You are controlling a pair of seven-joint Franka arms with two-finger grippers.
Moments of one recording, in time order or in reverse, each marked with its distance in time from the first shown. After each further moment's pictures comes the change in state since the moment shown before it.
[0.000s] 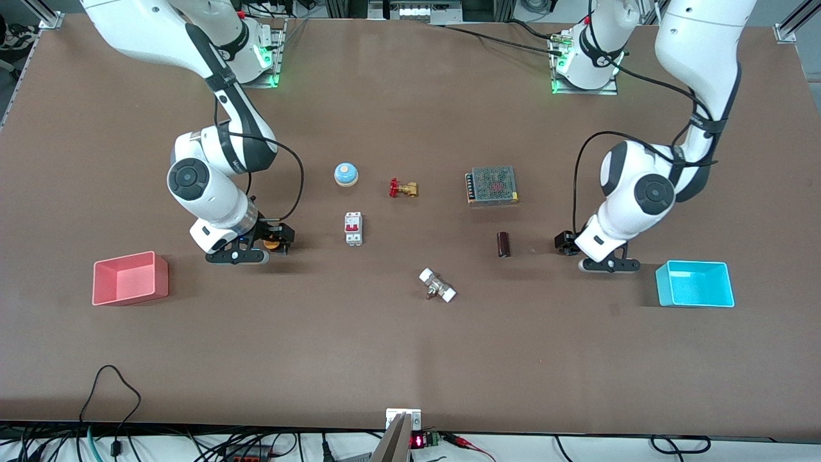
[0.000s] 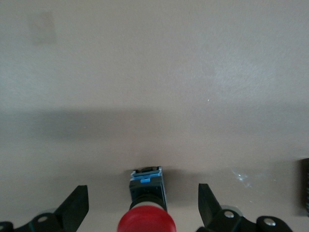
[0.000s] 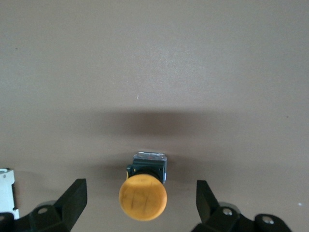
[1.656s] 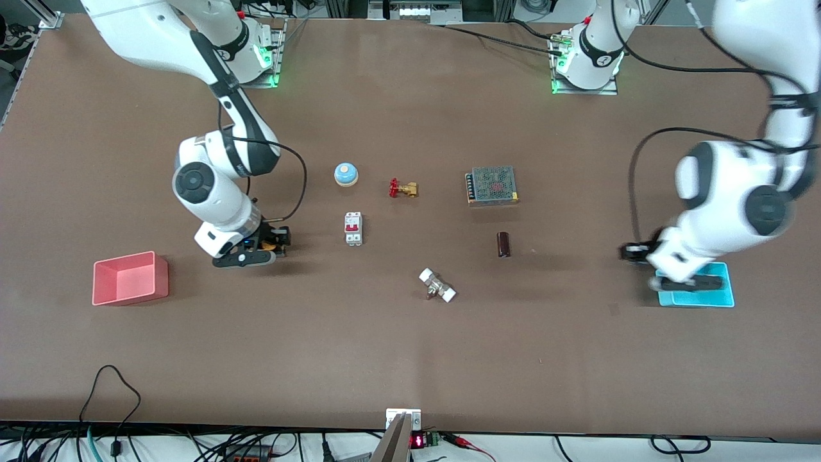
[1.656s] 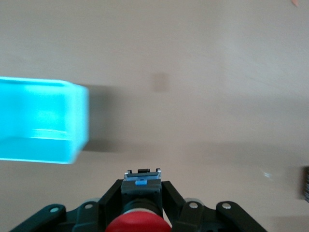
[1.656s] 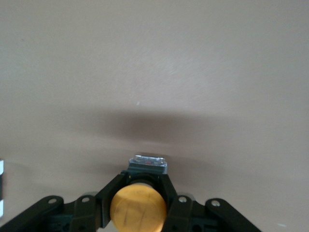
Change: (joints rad) left arm 0.181 -0.047 0.040 0.358 0.007 -0.483 0.144; right arm -0.016 -0.025 -0.010 0.031 -0.020 -0.055 -0.149
